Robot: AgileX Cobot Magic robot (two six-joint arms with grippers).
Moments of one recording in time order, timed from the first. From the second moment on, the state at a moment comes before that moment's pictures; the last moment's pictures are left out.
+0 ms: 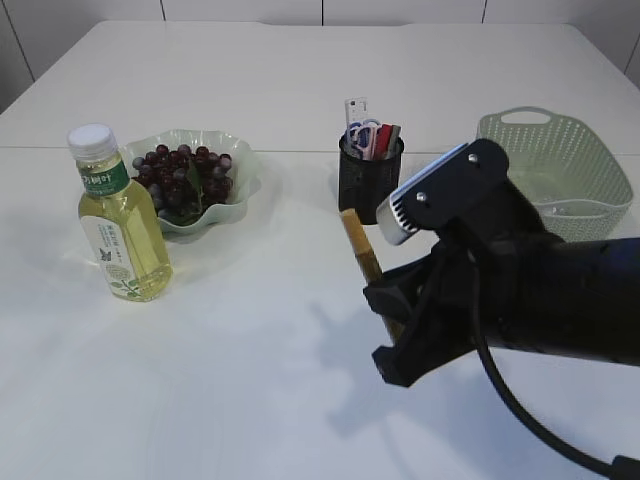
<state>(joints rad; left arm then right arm) -0.55 1.24 -1.63 -0.05 1.27 -0.23 0.70 1.36 -0.64 -0.03 0.06 -0.05</state>
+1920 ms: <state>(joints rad) -0.55 1.25 -1.63 0.13 1.27 -0.23 0.34 2.09 -1.48 0.01 -0.18 -0.10</state>
